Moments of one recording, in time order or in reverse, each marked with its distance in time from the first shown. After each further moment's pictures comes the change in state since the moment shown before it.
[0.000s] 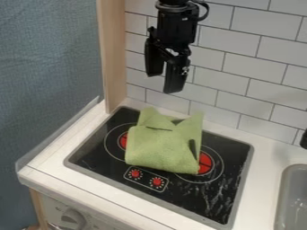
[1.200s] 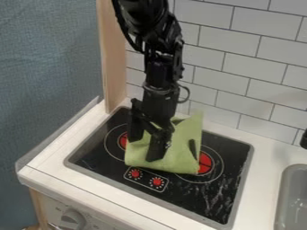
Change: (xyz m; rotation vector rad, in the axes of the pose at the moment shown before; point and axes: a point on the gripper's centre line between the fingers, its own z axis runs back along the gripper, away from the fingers) arm -0.036 -0.019 -0.108 -0.034 0.151 0.144
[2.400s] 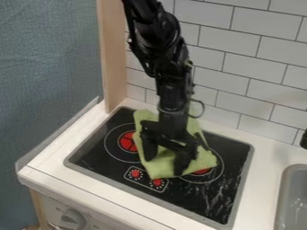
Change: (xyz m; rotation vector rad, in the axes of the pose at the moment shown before) arm 0.032 -0.055 -0.022 -0.115 -0.120 0.311
